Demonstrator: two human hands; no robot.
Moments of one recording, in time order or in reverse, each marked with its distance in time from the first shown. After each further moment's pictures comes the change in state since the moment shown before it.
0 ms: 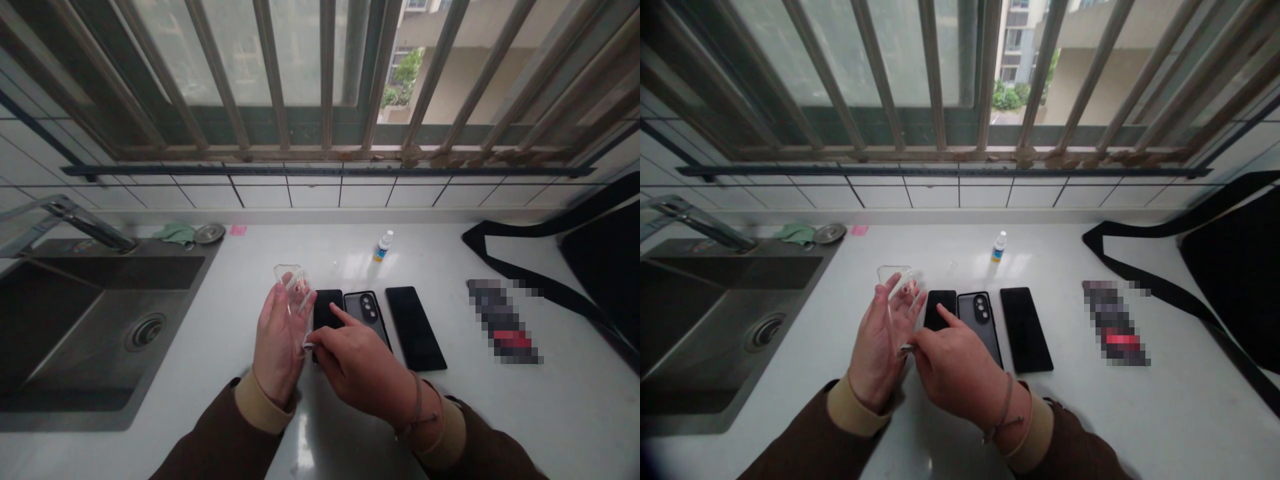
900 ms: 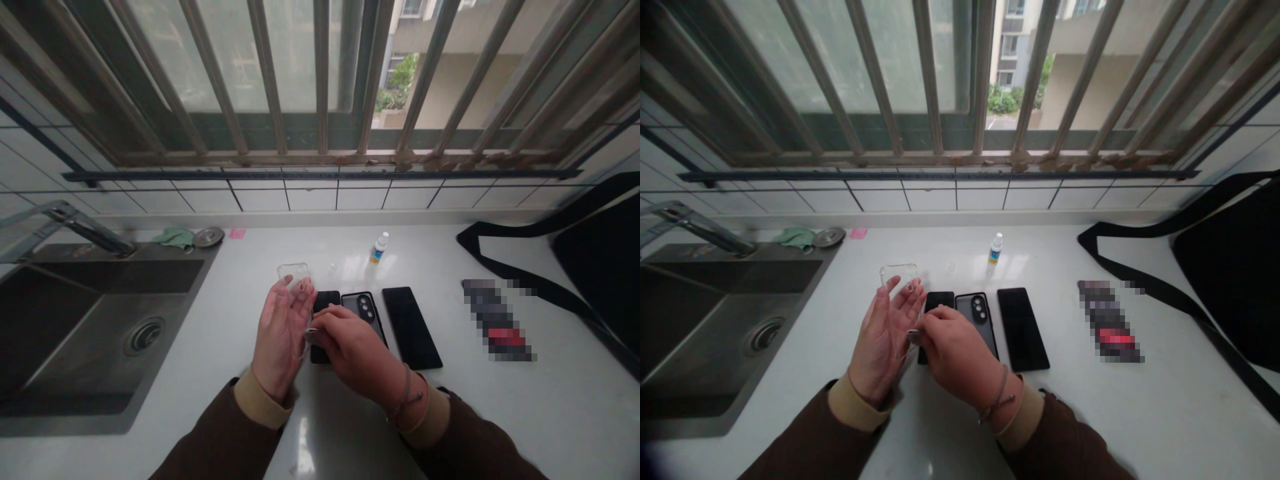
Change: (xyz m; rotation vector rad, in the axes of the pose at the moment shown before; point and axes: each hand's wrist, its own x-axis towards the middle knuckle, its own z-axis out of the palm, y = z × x) left_hand 0.000 0.000 -0.001 -0.011 -0.110 -0.009; right_hand 0.002 0.018 0.010 0.105 0.108 0.036
